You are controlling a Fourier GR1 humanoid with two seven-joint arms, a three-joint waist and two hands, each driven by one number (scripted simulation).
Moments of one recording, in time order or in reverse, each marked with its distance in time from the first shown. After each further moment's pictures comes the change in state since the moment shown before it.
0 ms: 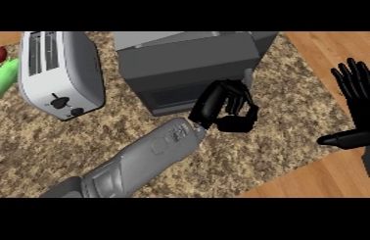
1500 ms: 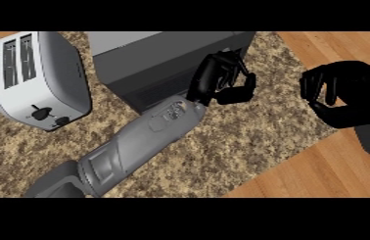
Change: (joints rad) left arm -0.137 0.027 0.041 0.079 0.141 0.123 -0.034; right arm -0.149 -0.070 0.189 -0.294 -0.108 0.217 0.218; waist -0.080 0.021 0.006
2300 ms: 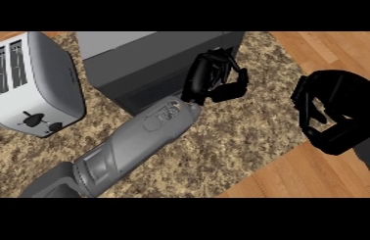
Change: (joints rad) left arm 0.025 0.021 0.005 -0.022 0.041 0.080 -0.026; right arm 0.012 -0.009 0.091 -0.197 -0.059 0.036 0.078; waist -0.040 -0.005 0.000
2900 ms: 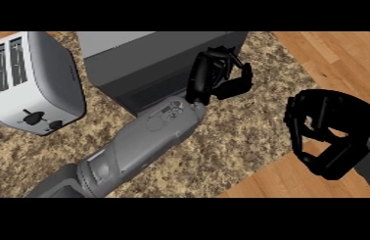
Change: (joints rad) left arm 0.005 -0.029 0.056 -0.026 0.071 0.048 0.026; right arm 0.053 -0.024 0.077 -0.095 -0.029 0.040 0.069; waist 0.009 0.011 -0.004
